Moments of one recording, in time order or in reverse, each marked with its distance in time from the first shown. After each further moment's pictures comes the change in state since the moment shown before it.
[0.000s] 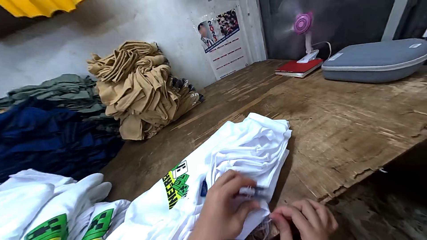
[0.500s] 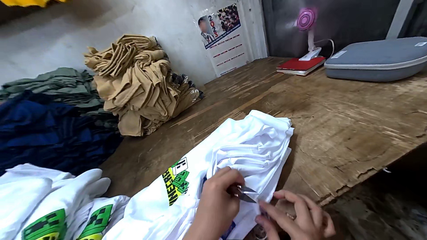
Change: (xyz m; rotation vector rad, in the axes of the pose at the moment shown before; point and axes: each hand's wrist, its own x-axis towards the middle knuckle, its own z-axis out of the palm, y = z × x) left_hand 0.003 -0.011 0.002 0.084 0.108 -0.043; right_hand -0.002 -0.016 -0.001 -0.029 -0.111 0.024
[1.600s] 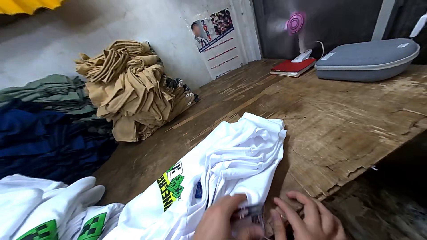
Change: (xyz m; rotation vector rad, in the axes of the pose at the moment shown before) left_hand -0.015 0.060 -0.029 0.087 -0.416 -0.311; right_hand 0.001 0.001 -0.014 -0.178 -0.029 0.094
